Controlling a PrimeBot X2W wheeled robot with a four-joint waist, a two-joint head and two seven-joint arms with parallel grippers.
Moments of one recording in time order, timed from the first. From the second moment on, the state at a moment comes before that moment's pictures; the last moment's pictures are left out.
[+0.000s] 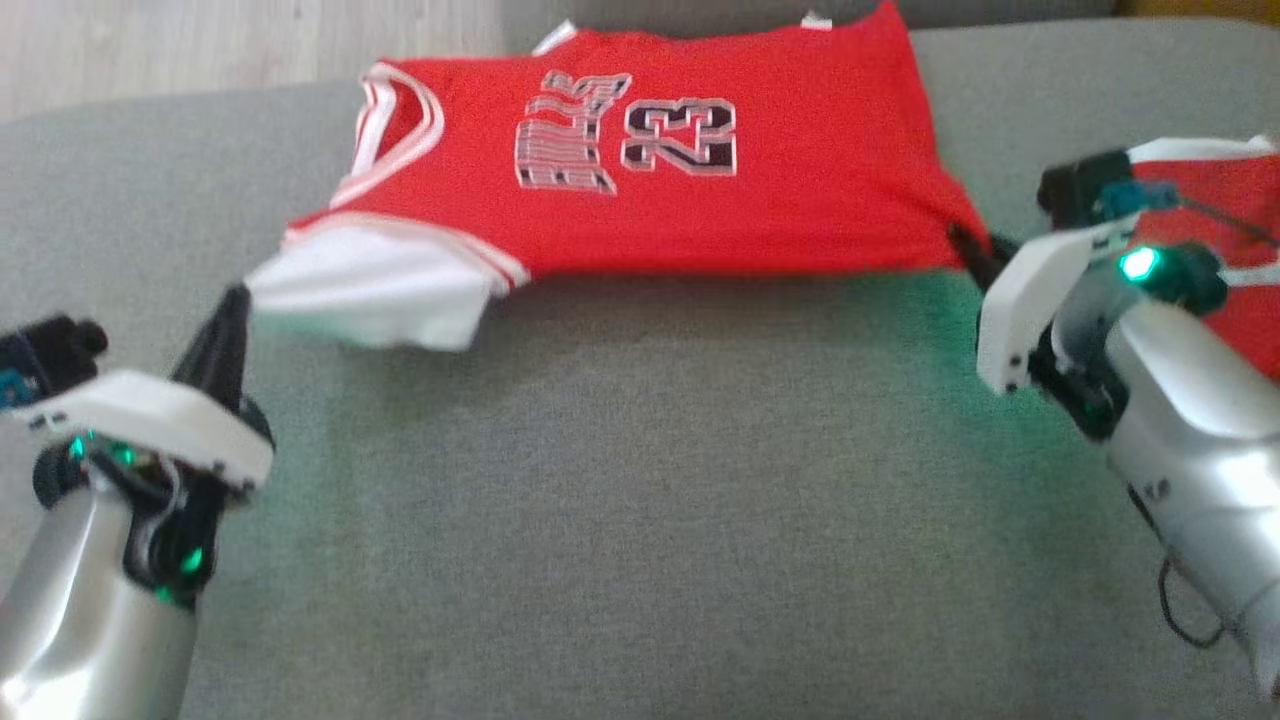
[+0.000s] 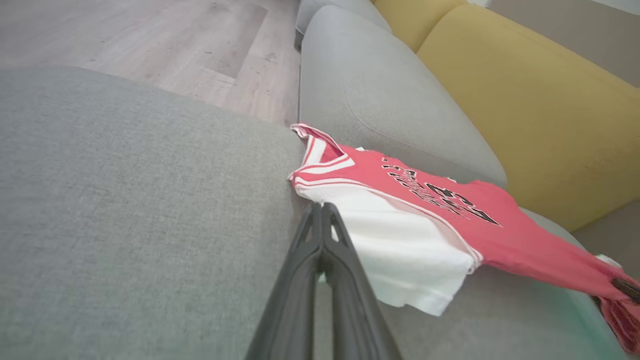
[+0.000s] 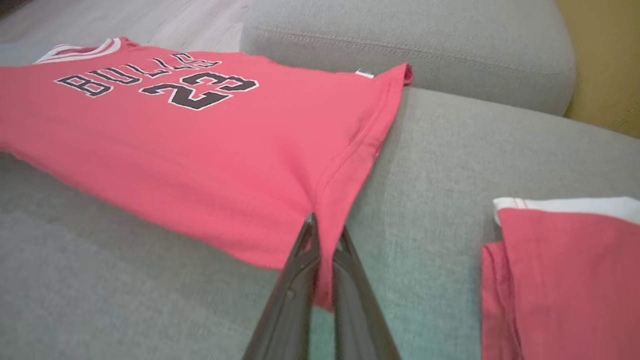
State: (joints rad) left arm -0.44 0.35 -0.20 0.47 -0.85 -0.13 0.18; right arm -0.85 -0.35 0.75 0.93 0.66 0.13 0.12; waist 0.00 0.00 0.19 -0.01
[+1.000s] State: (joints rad) left arm 0.16 0.52 -0.18 -0.10 -1.13 -0.03 0.56; right arm -0.58 -0.52 0.94 0.67 0.88 0.13 0.20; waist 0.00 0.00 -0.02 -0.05
